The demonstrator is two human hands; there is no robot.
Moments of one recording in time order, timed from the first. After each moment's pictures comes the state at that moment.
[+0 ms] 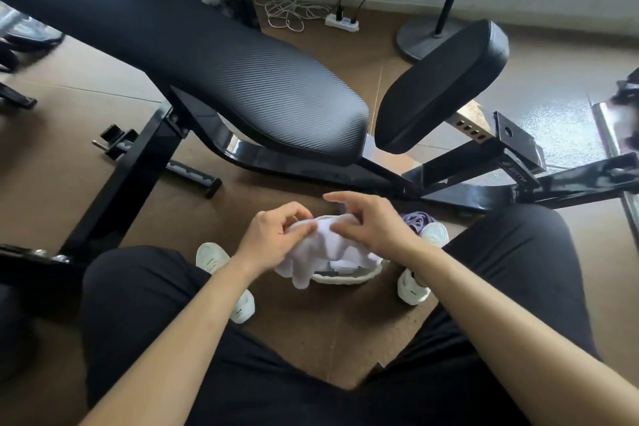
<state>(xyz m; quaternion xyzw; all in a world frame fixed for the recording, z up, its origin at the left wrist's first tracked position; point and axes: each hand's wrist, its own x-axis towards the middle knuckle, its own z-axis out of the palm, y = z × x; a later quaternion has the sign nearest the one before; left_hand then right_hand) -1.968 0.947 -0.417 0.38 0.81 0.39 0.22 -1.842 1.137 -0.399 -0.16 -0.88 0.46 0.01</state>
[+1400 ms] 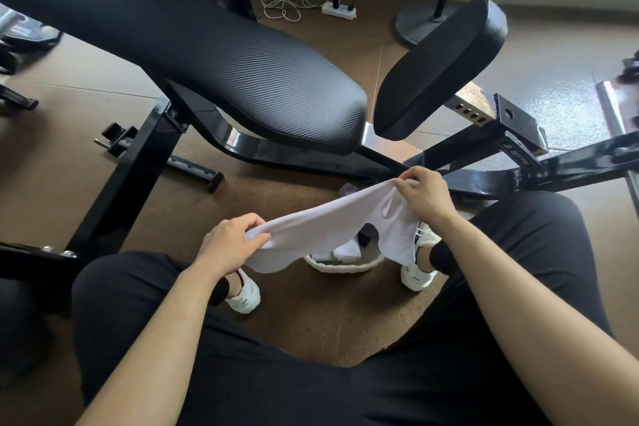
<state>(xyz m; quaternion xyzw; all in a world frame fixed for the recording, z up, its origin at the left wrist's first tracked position) -1.993 0.890 -0.434 0.30 0.91 0.16 0.24 -1.819 1.209 -0.436 -0.43 -0.78 0.45 0.10</state>
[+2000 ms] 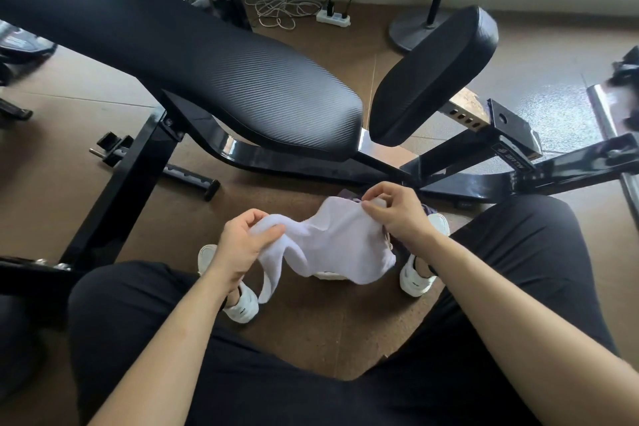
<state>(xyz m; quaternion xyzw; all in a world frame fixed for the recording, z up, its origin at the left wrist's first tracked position) -1.972 0.916 -0.422 0.14 0.78 0.53 0.31 -1.822 1.164 -0.423 -0.37 -0.74 0.56 0.07</state>
